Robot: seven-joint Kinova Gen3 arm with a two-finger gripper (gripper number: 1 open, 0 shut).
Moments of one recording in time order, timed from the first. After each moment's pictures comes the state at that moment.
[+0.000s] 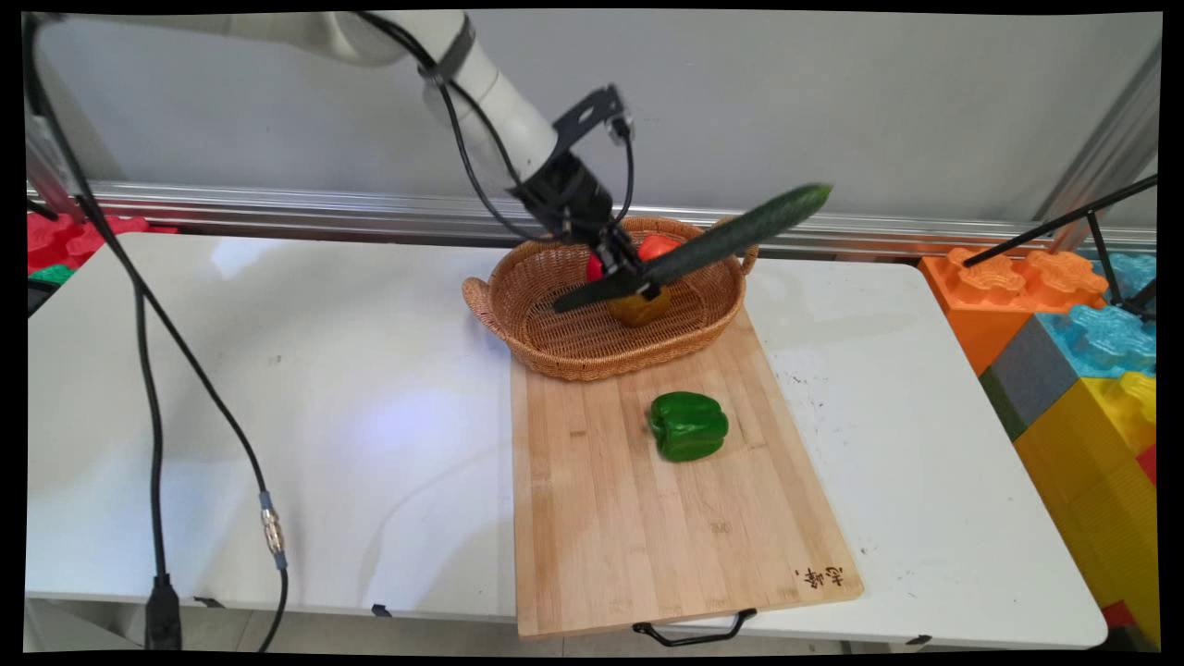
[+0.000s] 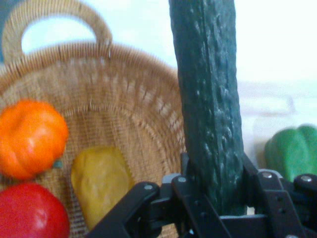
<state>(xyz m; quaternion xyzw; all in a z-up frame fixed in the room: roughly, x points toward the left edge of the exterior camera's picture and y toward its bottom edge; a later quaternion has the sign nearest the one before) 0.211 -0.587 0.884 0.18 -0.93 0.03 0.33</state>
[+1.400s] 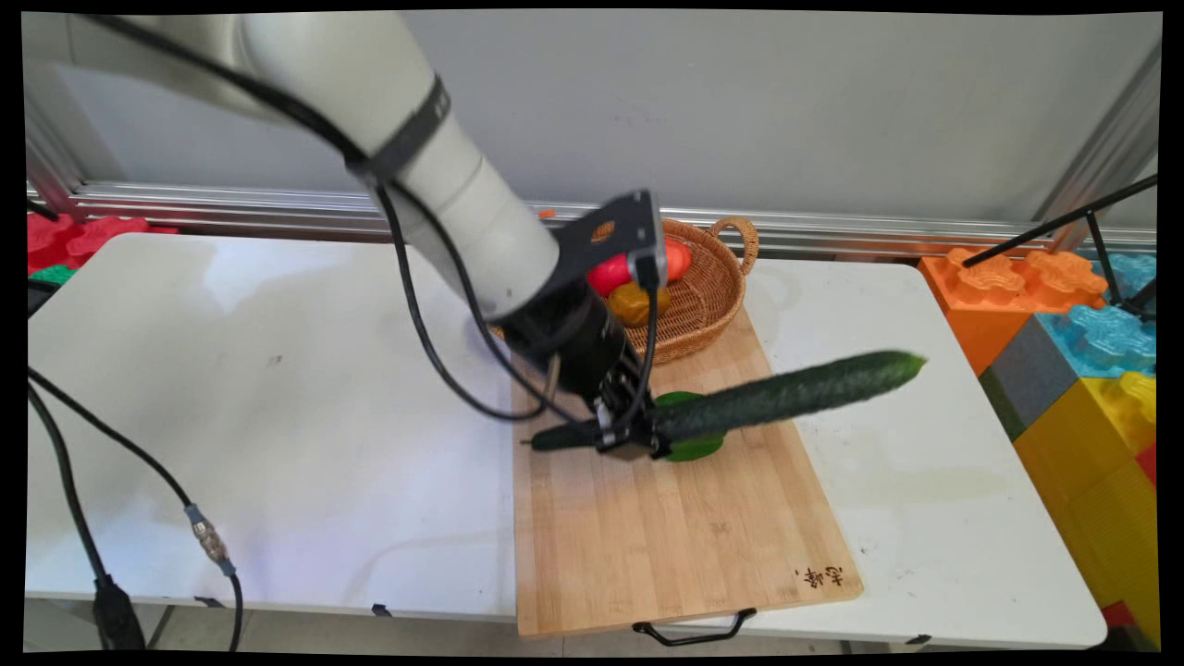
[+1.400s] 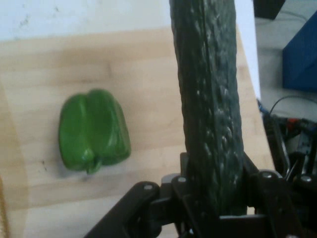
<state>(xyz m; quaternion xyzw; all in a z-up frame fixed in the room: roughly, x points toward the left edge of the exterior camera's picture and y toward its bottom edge) 0.149 -0.400 0.895 0.13 -0.95 0.00 0.28</state>
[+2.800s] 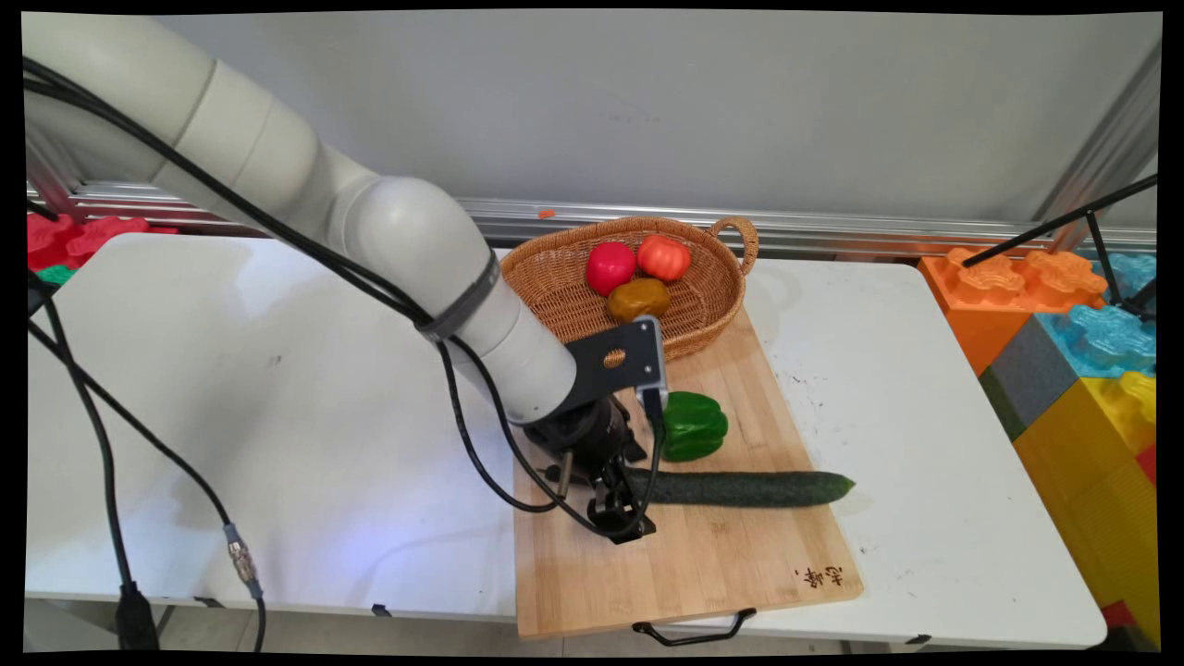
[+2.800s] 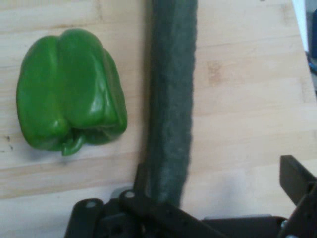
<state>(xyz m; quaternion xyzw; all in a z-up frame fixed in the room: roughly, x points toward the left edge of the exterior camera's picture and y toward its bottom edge) 0.134 -0.393 0.803 0.13 -0.96 0.02 0.24</state>
